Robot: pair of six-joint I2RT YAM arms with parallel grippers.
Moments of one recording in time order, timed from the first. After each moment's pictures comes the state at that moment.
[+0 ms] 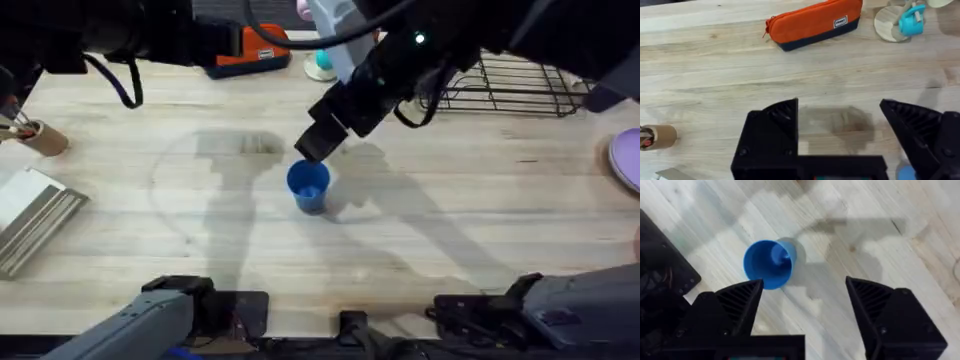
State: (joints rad) left arm -0.01 1.18 1.26 -0.79 -0.02 0.08; right arm 0.72 1.65 1.59 -1.11 -0.17 -0.08
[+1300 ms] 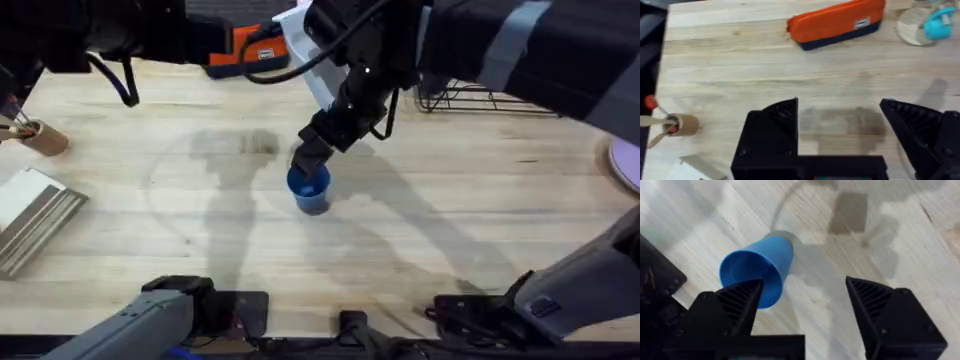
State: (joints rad) left arm -0.01 1.18 1.26 -0.77 -0.12 0.08; right arm 0.72 1.84 1.59 -1.11 -0.18 -0.08
